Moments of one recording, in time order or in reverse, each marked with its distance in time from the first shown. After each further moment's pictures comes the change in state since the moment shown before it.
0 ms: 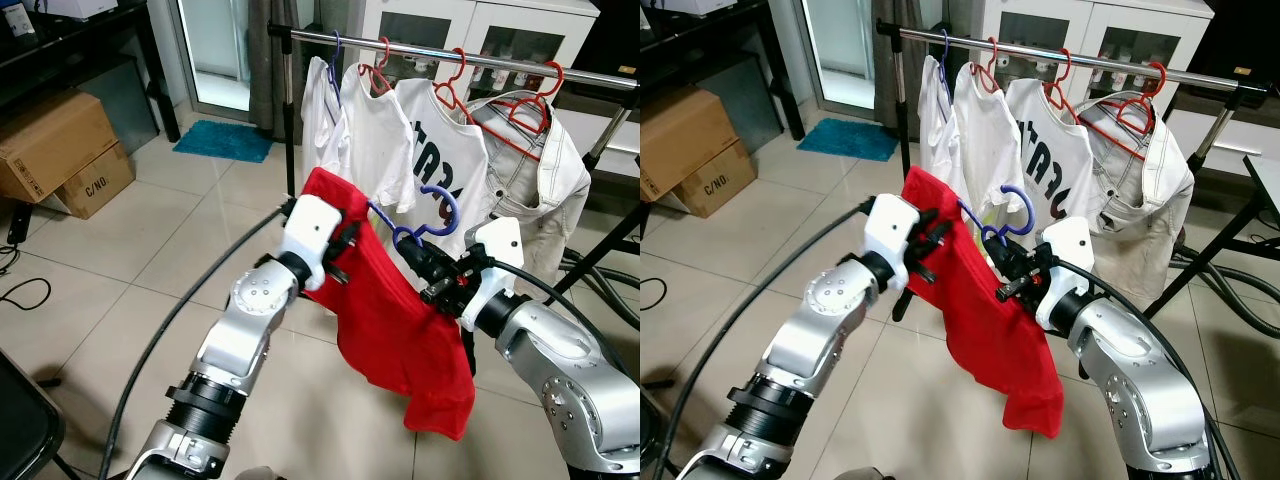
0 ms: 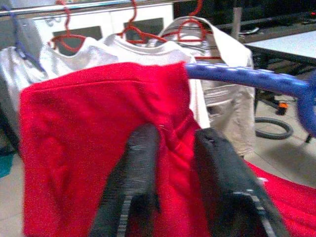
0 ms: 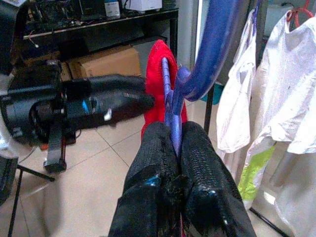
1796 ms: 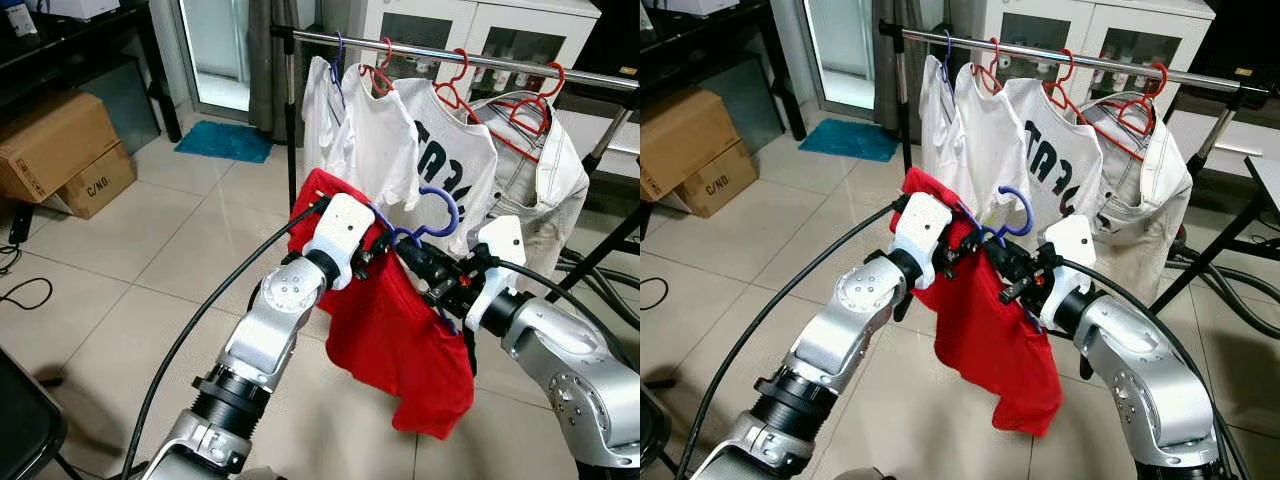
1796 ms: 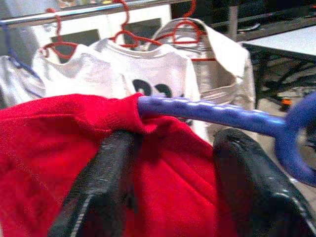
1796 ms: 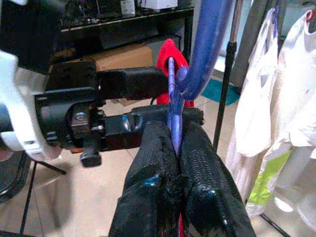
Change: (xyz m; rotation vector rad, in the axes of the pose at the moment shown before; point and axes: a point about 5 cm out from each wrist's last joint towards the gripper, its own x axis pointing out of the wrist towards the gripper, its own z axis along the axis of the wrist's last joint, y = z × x) left arm 0.018 -0.016 0.011 0.035 0.009 0.037; right arm -0.001 -0.003 0.003 -0.008 0.008 0.070
